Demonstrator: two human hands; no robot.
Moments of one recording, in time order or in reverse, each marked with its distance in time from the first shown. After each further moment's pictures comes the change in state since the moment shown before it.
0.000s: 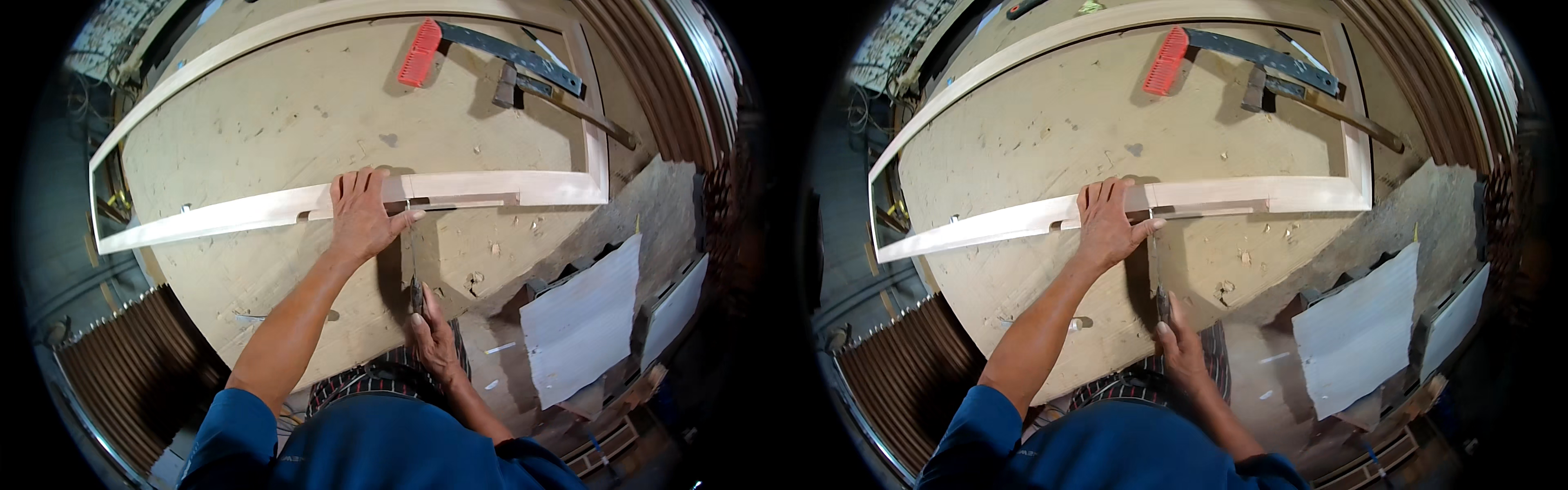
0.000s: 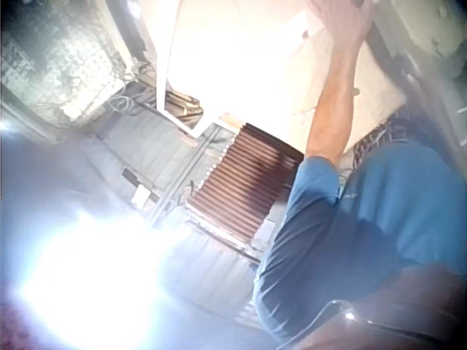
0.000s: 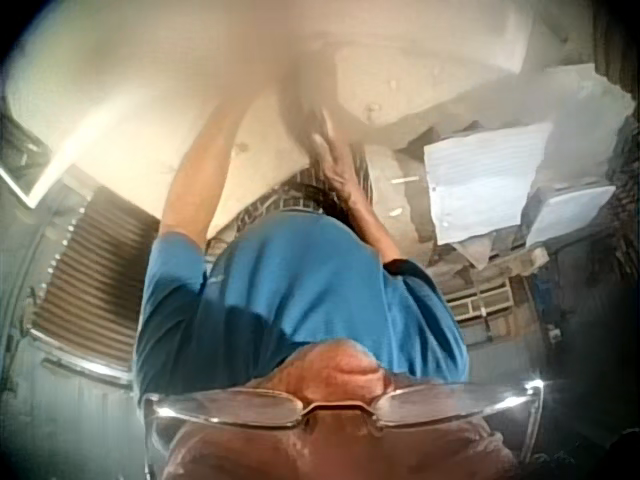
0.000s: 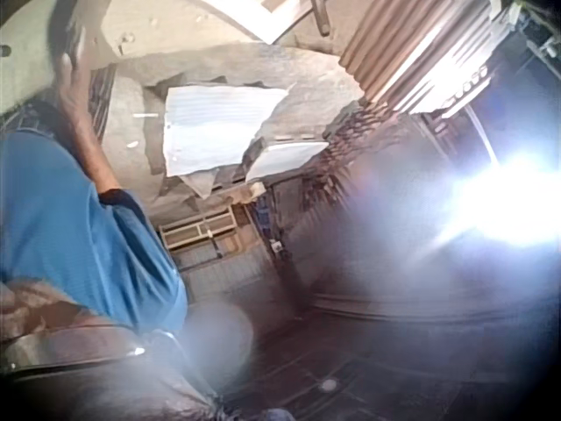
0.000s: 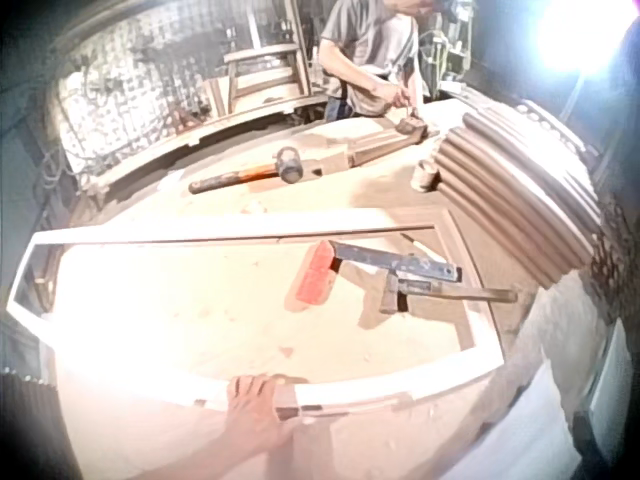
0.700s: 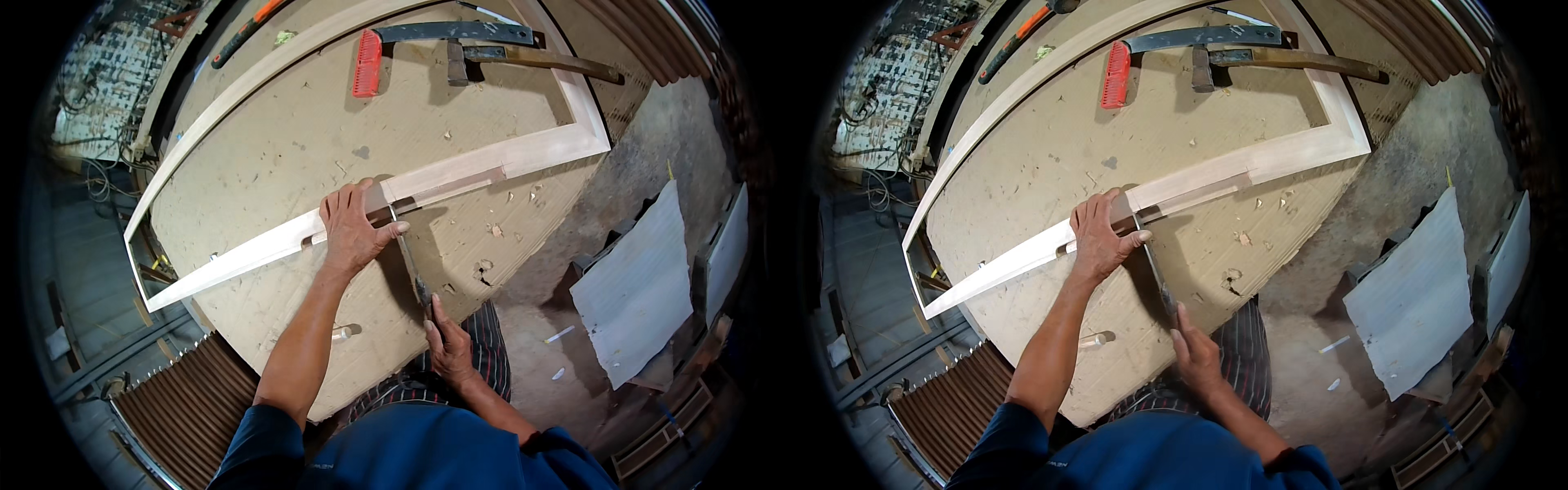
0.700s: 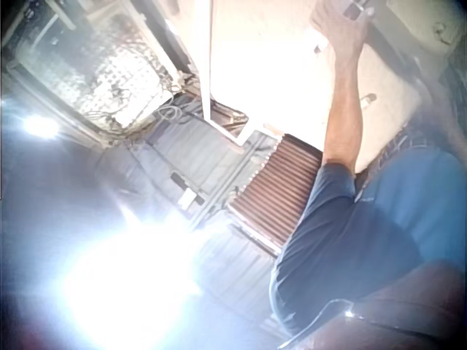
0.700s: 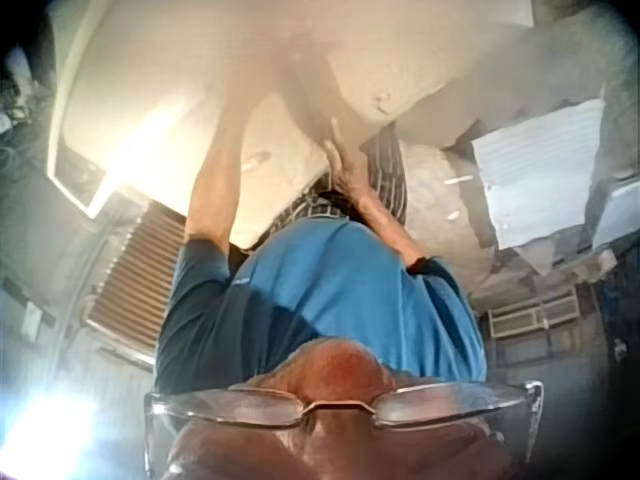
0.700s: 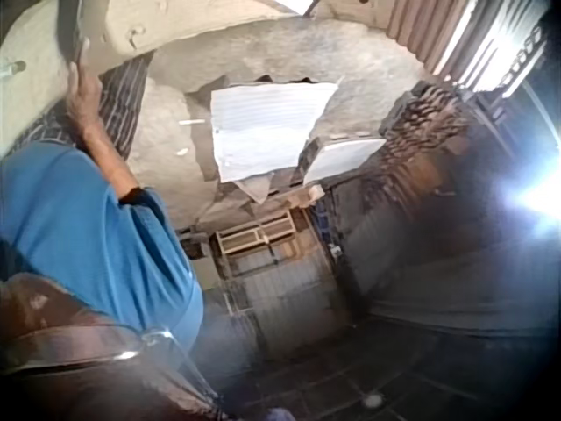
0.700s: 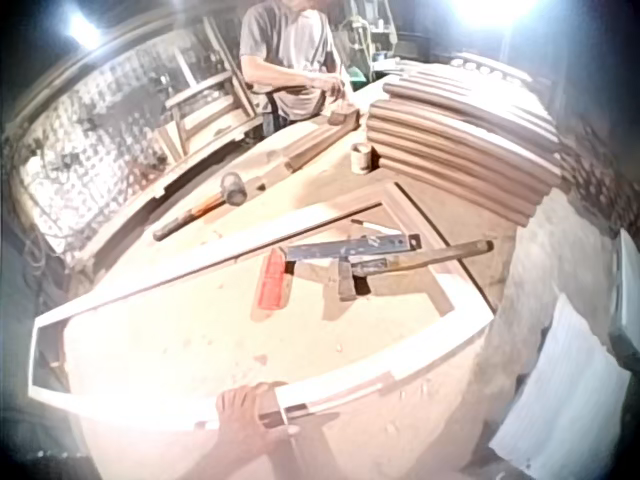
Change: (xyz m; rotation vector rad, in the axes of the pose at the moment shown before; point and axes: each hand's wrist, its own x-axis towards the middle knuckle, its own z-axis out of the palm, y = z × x) left_hand 0.000 -0.004 -0.003 0.034 -0.081 0.068; right_hand -0.023 0.029 0.023 -0.087 0.252 -0.169
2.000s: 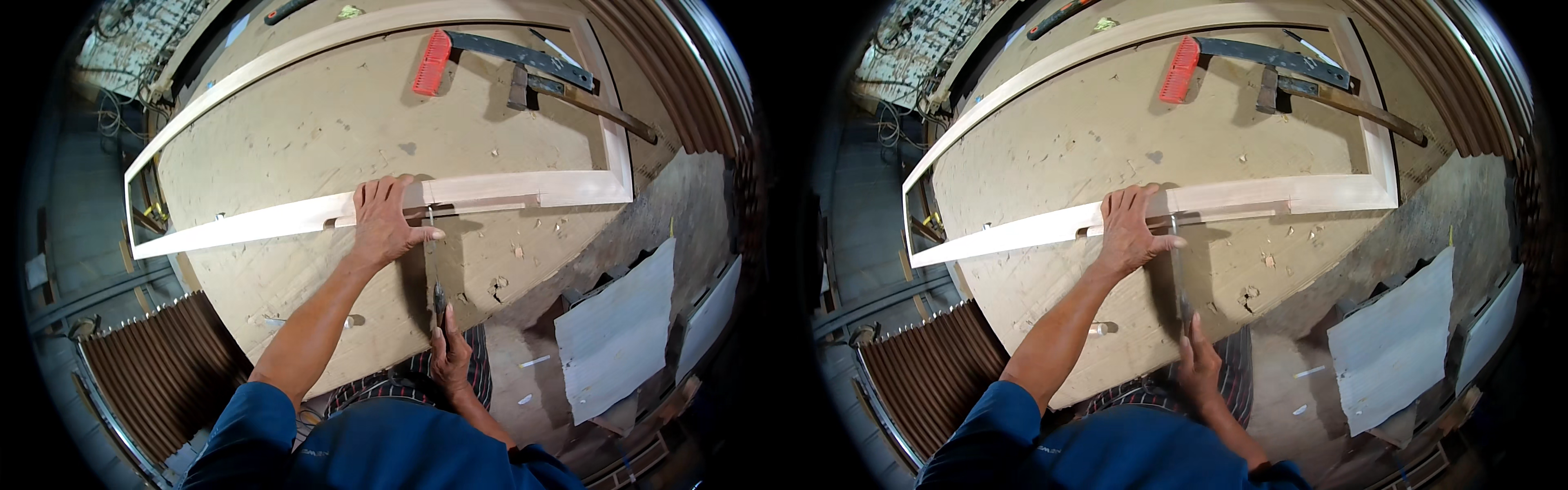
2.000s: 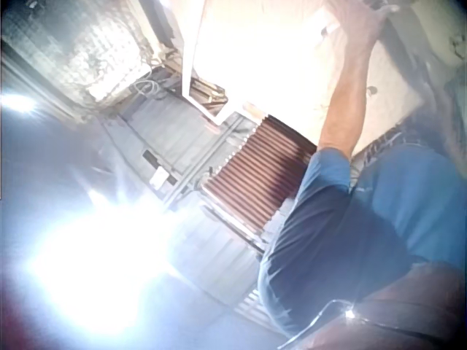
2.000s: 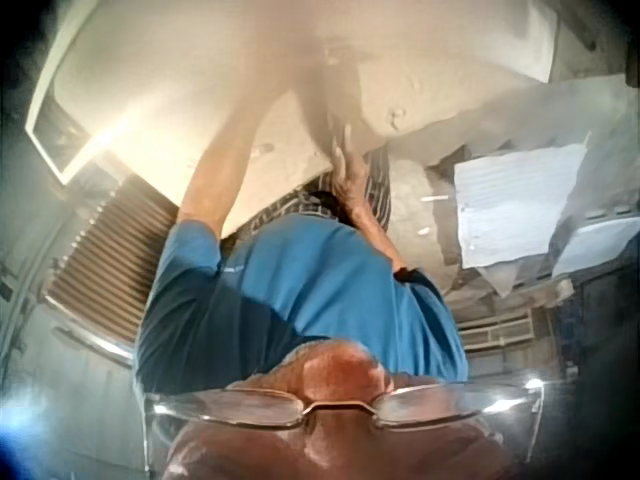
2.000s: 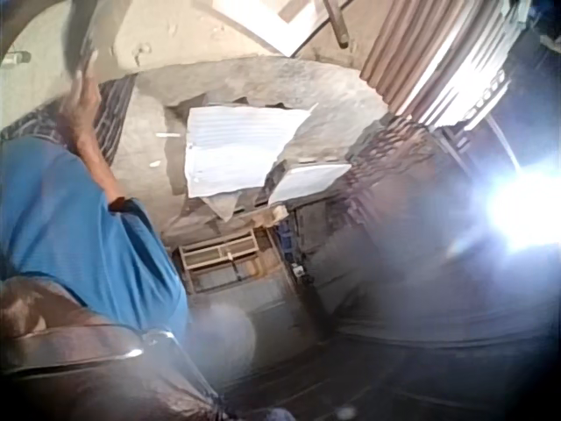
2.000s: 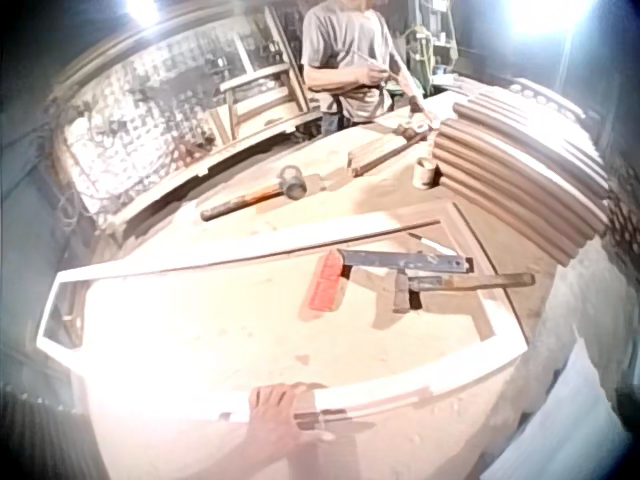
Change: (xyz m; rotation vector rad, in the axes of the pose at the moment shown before) left_hand -0.003 0.001 0.002 -0.038 0.068 -0.004; right_hand -0.007 0.008 0.007 -0.058 0.044 -0.040
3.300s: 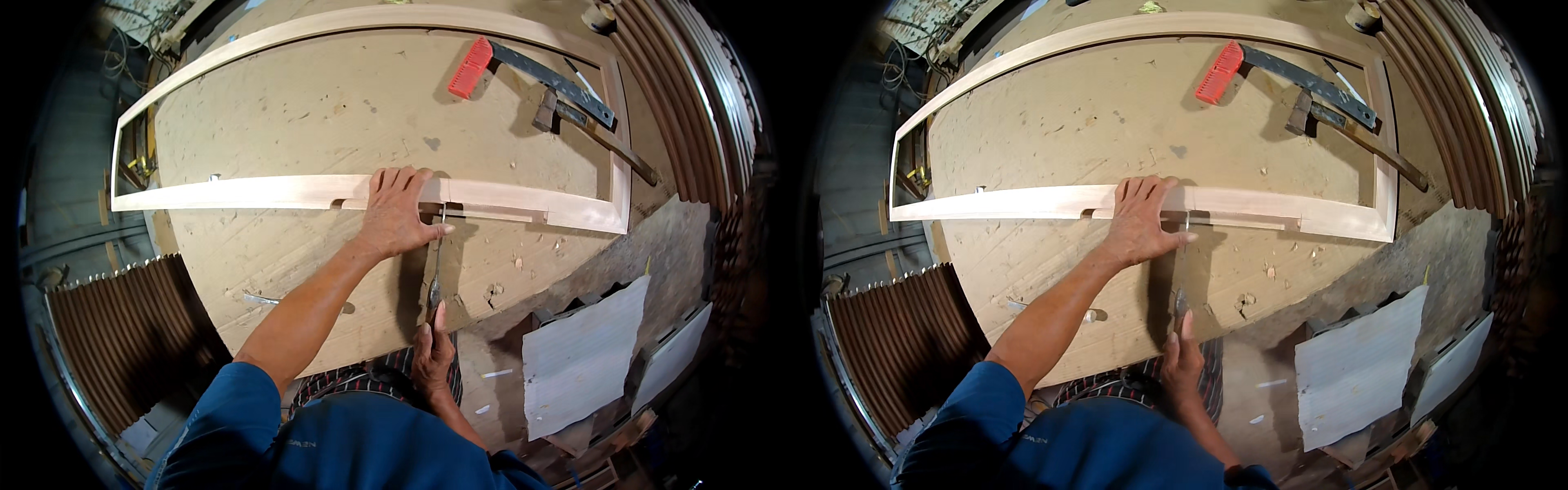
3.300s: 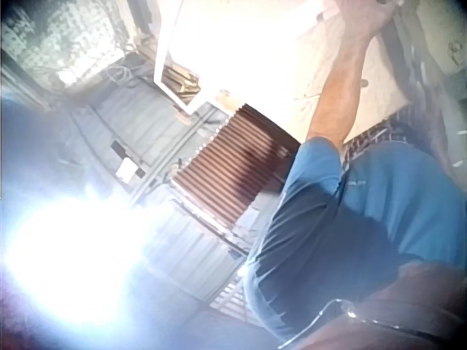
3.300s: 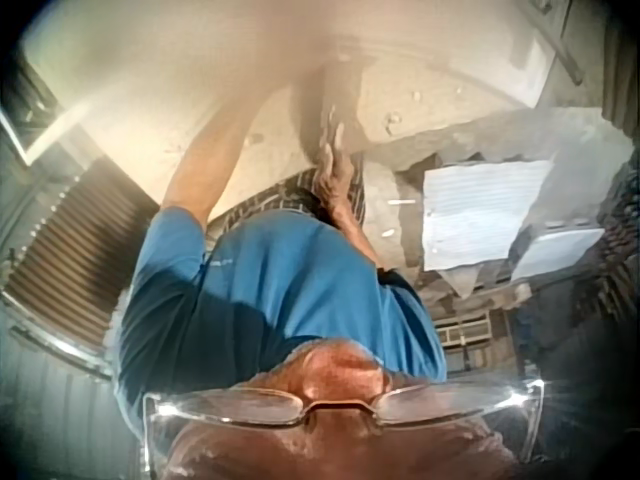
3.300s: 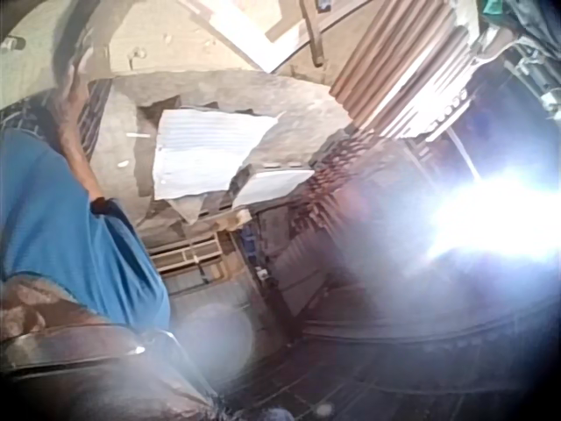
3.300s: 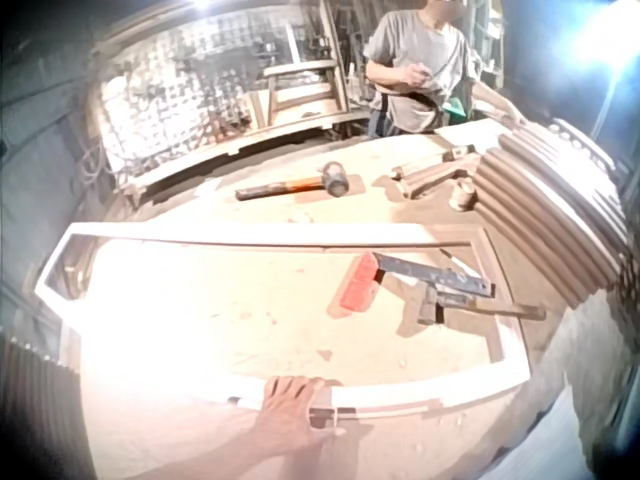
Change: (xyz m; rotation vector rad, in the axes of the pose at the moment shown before) left_hand -0.003 0.006 -0.012 -0.075 -0.015 -0.025; right_hand -0.008 0.005 0.013 0.082 -0.044 0.097
